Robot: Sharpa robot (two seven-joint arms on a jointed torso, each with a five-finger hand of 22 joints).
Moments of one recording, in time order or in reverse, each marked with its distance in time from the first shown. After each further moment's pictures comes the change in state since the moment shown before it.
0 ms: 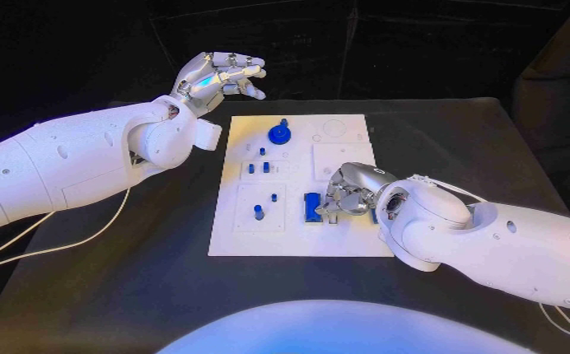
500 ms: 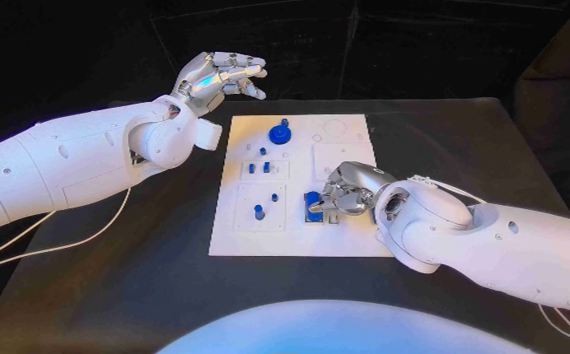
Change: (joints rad) left arm 0.000 0.000 0.000 0.000 0.000 0.000 0.000; left_hand 0.000 0.000 0.000 0.000 0.000 0.000 0.000 0.000 0.000 0.000 0.000 0.000 0.000 0.000 0.000 0.000 0.000 0.000 0.000 0.000 0.000 0.000; right arm 0.001 0.000 0.001 0.011 0.023 -0.027 0.015; right_hand -0.016 -0.016 -0.003 0.019 -0.016 0.000 0.000 -0.003 -0.006 -0.002 0.002 0.000 -0.001 0.004 0.003 0.000 -0.001 0.000 0.000 0.000 0.000 0.000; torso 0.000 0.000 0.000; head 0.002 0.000
